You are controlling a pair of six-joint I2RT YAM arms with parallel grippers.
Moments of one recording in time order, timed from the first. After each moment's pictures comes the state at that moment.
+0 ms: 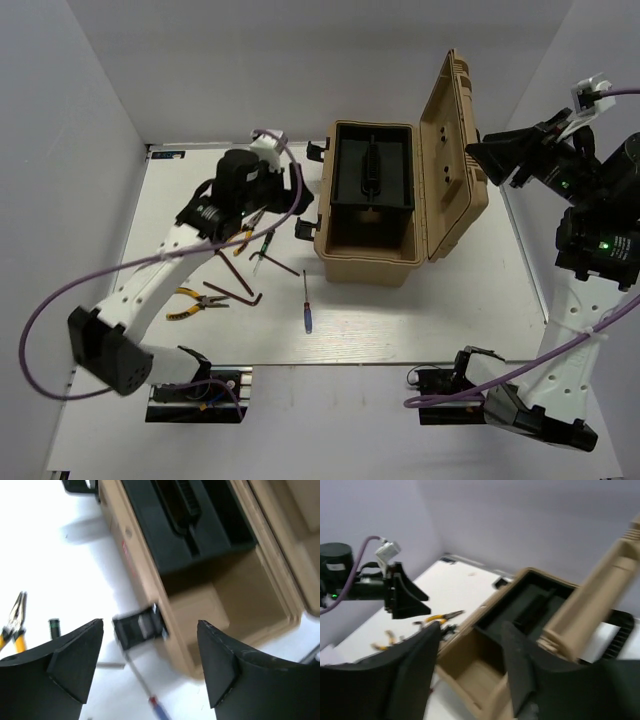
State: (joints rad) left arm -0.54 1.39 1.35 -0.38 0.09 -0.29; right arm -0.28 1.07 1.66 -0.51 -0.96 0.26
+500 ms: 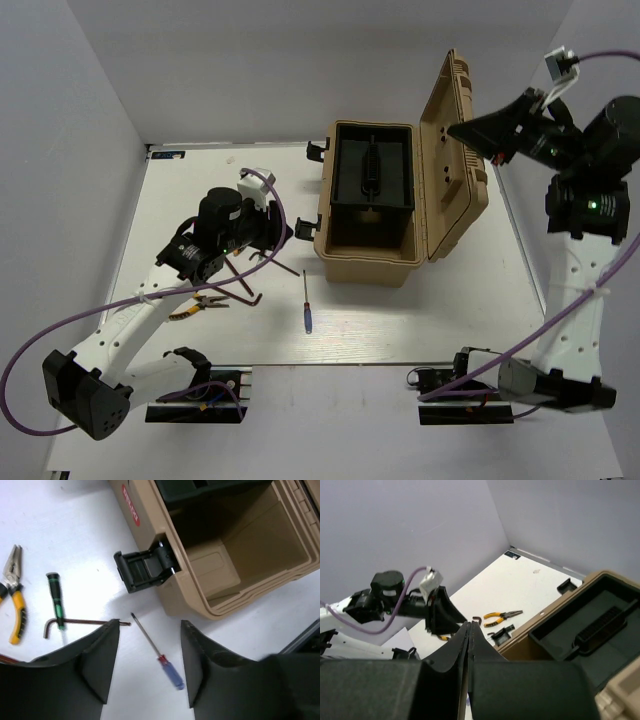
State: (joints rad) left arm -0.54 1.08 1.03 -0.40 0.13 -0.24; right arm -0.15 1.18 1.70 -0.33 -1.14 0.55
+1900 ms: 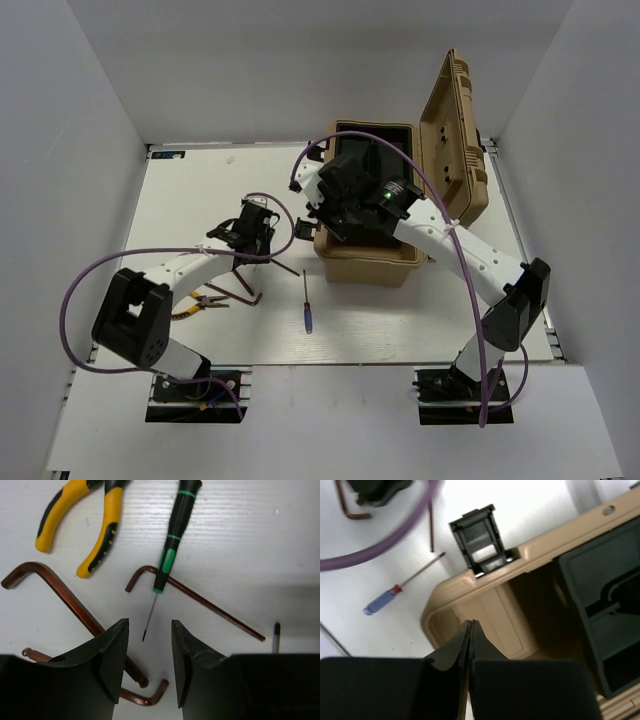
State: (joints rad) left arm -0.49 1.45 0.88 -0.40 -0.32 -0.37; right arm 0.90 1.65 1.72 -0.92 0.02 -0.24
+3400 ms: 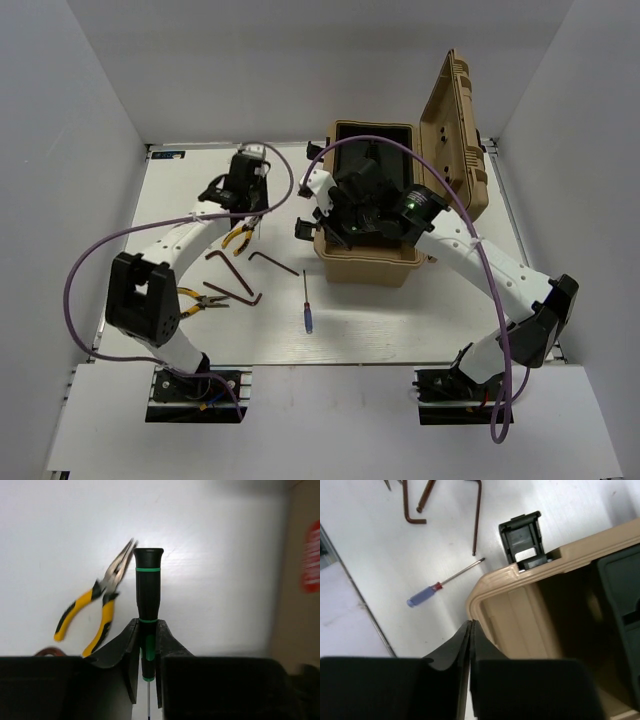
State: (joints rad) left arm -0.38 1.64 1.22 -0.38 -0.21 -0.28; right arm 0.90 1.51 1.62 -0.89 -0.16 -0.22
